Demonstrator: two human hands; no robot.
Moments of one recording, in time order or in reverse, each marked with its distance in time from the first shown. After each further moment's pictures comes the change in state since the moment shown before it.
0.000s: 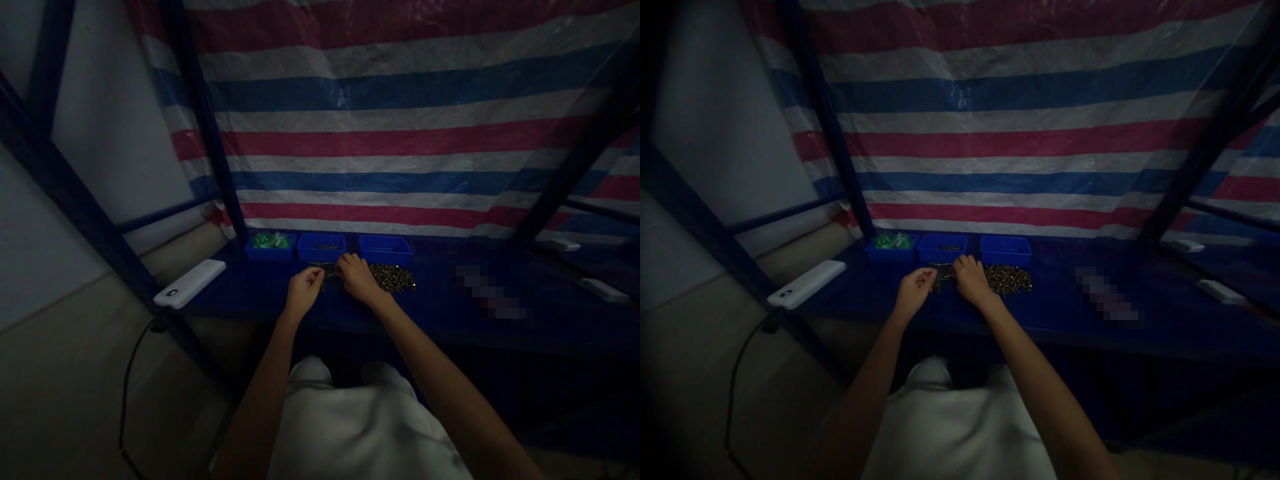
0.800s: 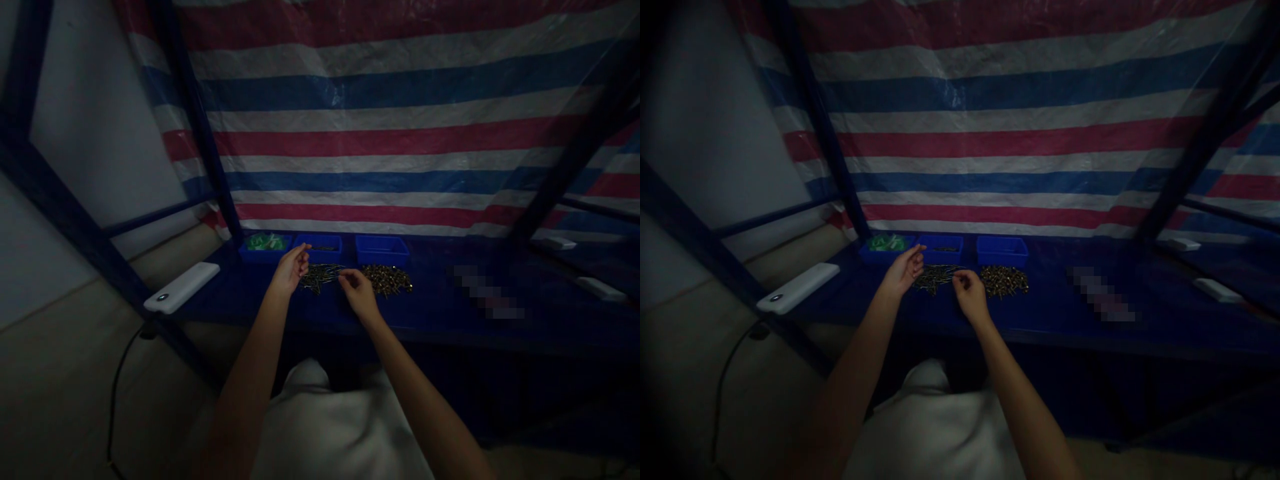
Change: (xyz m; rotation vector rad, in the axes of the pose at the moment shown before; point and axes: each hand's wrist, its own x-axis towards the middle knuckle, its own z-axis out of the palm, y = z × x) left_hand 0.059 0.018 -0.010 -0.789 -0.138 -0.399; right_hand -0.026 -0.004 0.038 1.032 0.447 0.361
